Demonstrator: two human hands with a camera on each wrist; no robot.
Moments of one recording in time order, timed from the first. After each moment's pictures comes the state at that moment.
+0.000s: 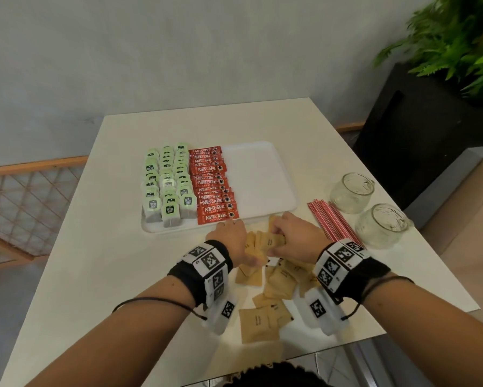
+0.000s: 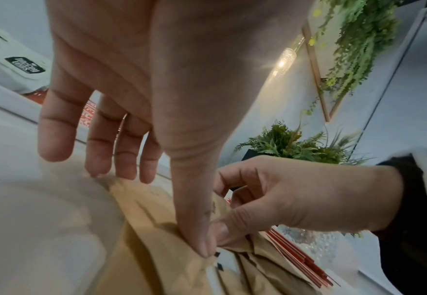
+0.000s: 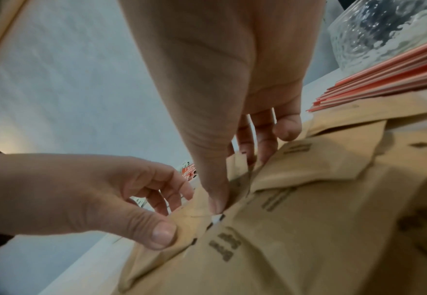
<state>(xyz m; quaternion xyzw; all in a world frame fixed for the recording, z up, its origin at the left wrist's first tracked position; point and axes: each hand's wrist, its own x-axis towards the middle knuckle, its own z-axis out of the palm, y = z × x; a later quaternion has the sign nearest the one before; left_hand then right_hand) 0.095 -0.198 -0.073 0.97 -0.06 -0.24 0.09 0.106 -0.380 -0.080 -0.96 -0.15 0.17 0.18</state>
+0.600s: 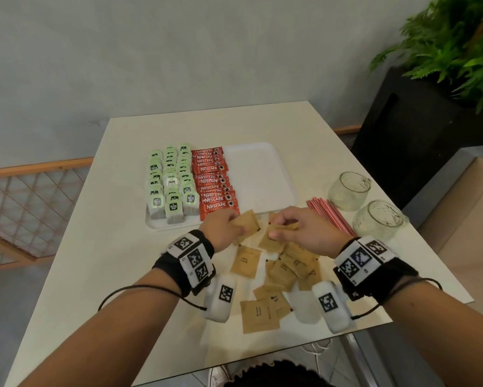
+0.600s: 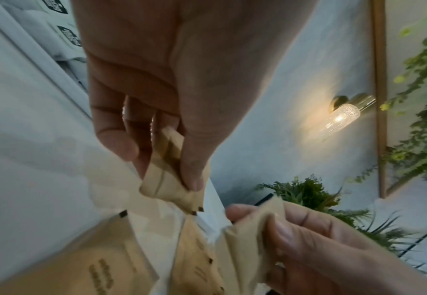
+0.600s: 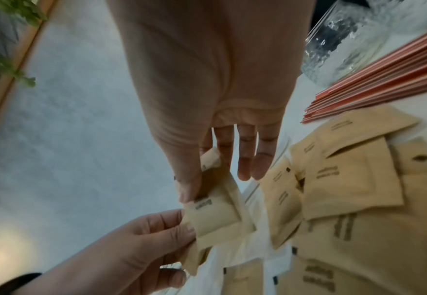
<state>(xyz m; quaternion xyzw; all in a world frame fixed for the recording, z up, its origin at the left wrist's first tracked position) 0.096 -0.173 -0.066 0.91 -0.02 -0.15 0.38 0.087 -0.394 -0.054 -0.85 -0.12 0.17 0.48</state>
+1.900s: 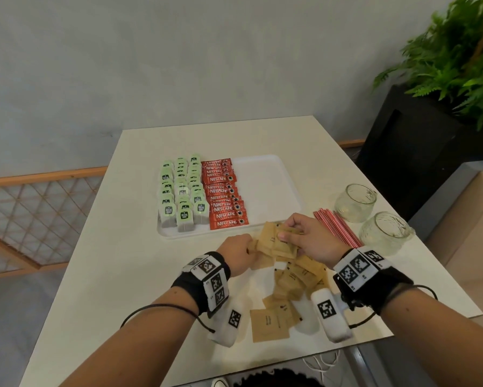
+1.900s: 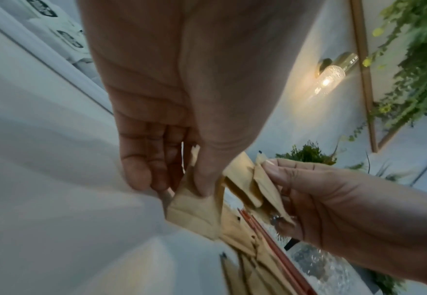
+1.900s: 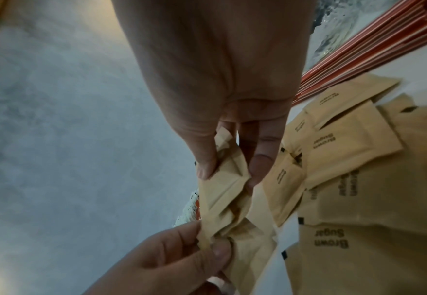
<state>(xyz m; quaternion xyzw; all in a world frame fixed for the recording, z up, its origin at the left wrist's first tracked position) 0.078 -0.181 -0.082 0.93 -0.07 -0.20 0.29 0.087 -0.378 -0.058 -0.81 -0.03 0.18 0.56</state>
